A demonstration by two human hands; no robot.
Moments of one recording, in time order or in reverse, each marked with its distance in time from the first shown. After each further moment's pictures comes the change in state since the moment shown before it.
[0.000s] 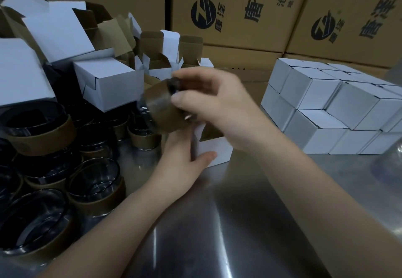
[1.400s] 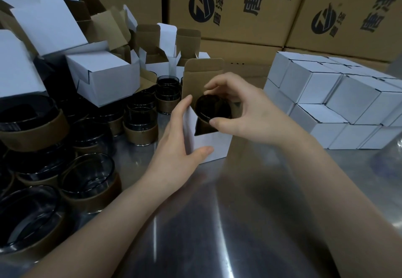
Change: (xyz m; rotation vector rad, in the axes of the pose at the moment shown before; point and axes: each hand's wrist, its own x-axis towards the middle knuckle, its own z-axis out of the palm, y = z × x) left_hand -0.002 0.002 -0.005 -0.113 -0.042 -0.059; right_hand -0.010 0.042 -0.054 -0.482 -0.066 -0.106
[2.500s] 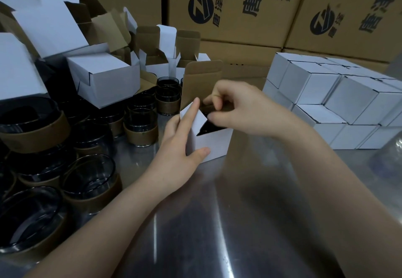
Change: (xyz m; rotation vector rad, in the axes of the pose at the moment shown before) left_hand 0.004 -0.004 0.000 0.105 -0.092 0.007; right_hand 0.014 -0.013 -0.002 -0.155 -0.084 0.148
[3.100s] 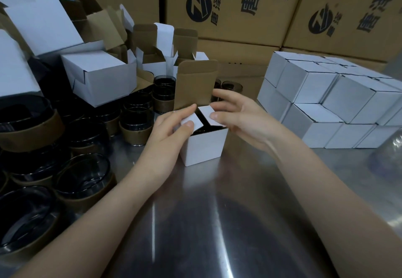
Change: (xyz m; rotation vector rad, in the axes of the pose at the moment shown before) left_hand 0.004 0.013 -0.007 -0.407 0.144 -0.115; right_hand 0.003 0.053 0.025 0.804 0.008 0.239
